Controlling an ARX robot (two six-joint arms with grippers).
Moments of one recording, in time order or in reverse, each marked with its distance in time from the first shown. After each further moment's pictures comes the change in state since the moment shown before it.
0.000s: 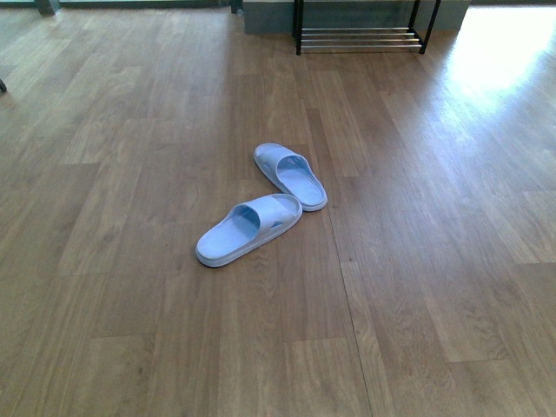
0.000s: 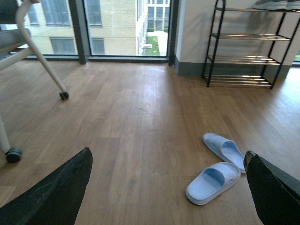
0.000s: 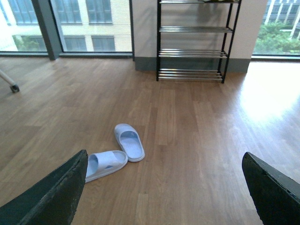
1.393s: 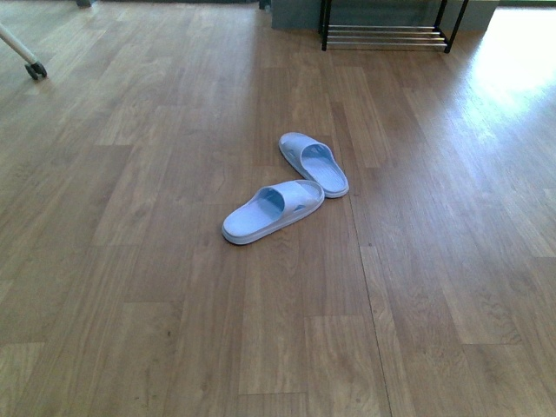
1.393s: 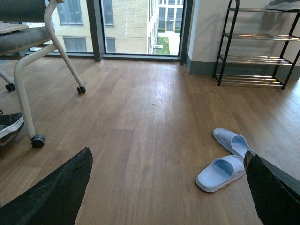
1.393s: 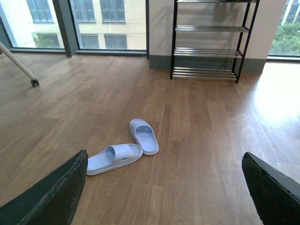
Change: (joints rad) left arm 0.000 0.000 0.000 0.000 -0.003 0.000; right arm 0.000 0.000 0.000 0.000 -0.003 0.000
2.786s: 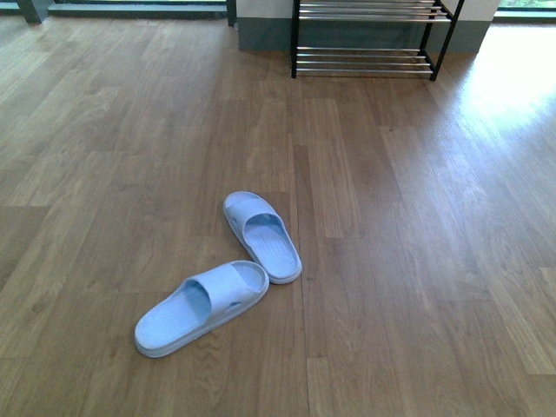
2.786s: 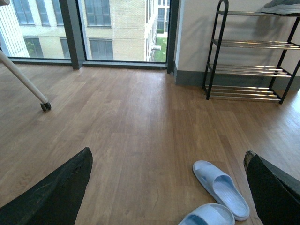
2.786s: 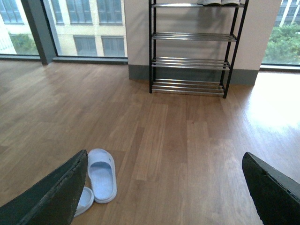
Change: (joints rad) left arm 0.001 0.000 0.000 0.000 0.000 0.000; right arm 0.000 -0.001 0.000 0.000 0.003 0.000
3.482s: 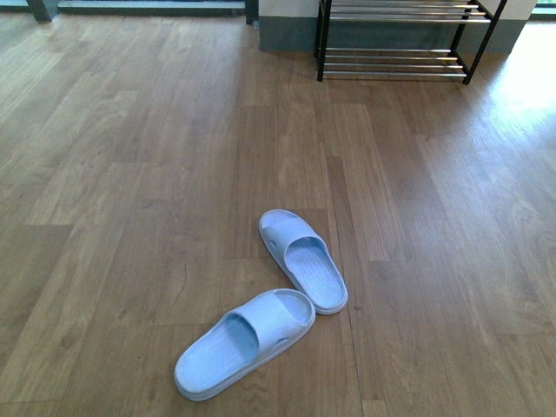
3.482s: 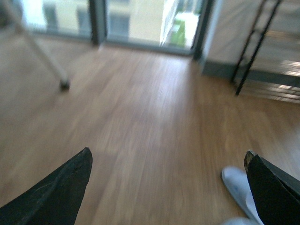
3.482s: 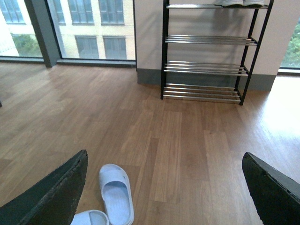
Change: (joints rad) left arm -0.070 0.173 0.118 -0.272 -0.238 -0.235; right arm 0.000 0.001 0.000 0.000 -0.003 0.000
